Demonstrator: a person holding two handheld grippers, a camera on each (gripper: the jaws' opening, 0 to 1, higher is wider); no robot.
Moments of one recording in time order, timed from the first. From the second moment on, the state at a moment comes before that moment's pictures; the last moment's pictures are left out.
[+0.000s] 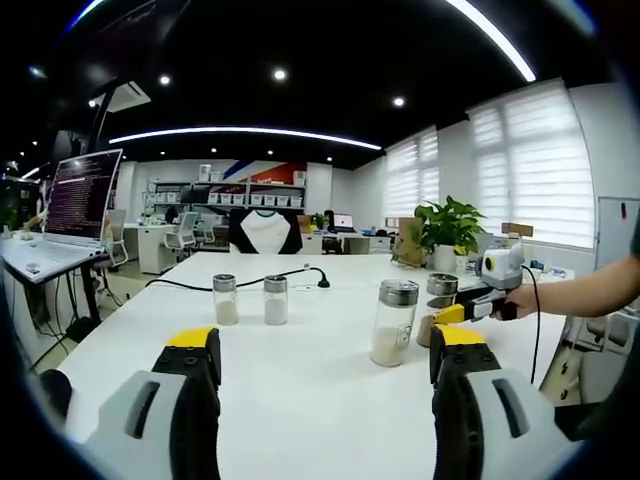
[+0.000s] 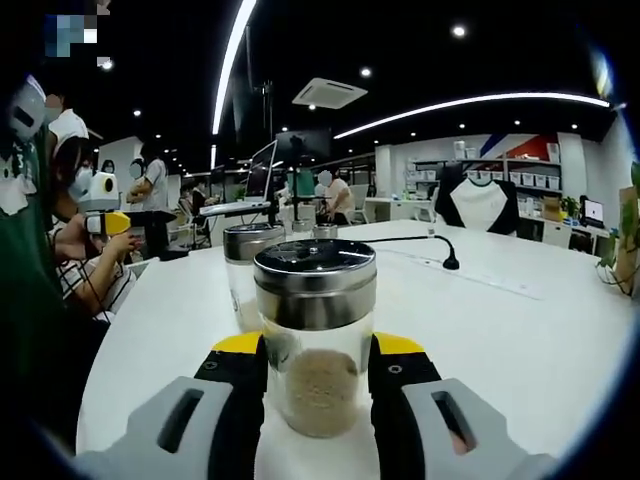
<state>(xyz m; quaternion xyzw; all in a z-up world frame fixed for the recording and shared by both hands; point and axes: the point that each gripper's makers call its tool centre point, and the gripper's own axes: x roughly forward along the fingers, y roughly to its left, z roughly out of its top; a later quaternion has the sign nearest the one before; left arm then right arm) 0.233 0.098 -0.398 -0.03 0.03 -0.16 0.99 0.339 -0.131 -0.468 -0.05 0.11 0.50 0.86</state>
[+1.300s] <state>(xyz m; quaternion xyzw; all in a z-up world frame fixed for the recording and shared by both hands) 0.233 0.094 -0.399 -0.03 0.04 -0.16 0.99 0.331 -0.149 -0.456 0.01 0.09 0.38 0.92</state>
